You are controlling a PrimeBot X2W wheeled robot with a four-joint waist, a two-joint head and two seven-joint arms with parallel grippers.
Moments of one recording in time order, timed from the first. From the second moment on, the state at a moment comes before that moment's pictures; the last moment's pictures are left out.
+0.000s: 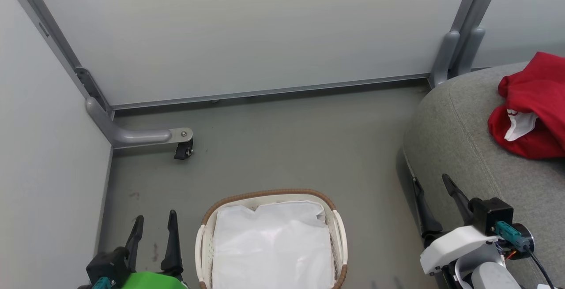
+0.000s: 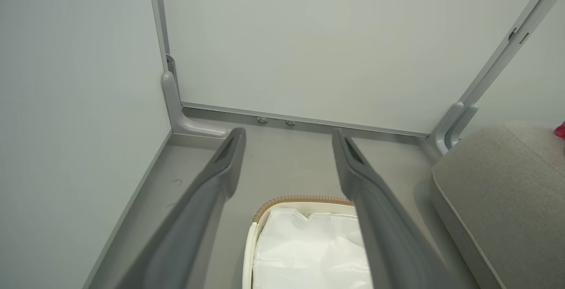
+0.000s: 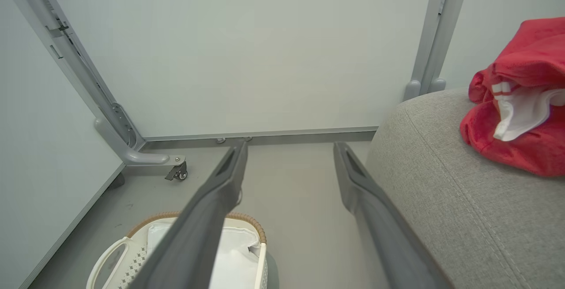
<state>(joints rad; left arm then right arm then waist) 0.03 0.05 -0.07 0.31 -0.31 -0.11 -0.26 -0.12 -0.05 0.03 0.35 0.18 0.13 -0.26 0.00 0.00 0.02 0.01</state>
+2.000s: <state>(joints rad) -0.02 0.05 0.02 0.30 -1.00 -0.12 -0.07 -0.09 -0.04 -0.05 0.32 0.93 0.13 -0.06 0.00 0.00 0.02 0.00</state>
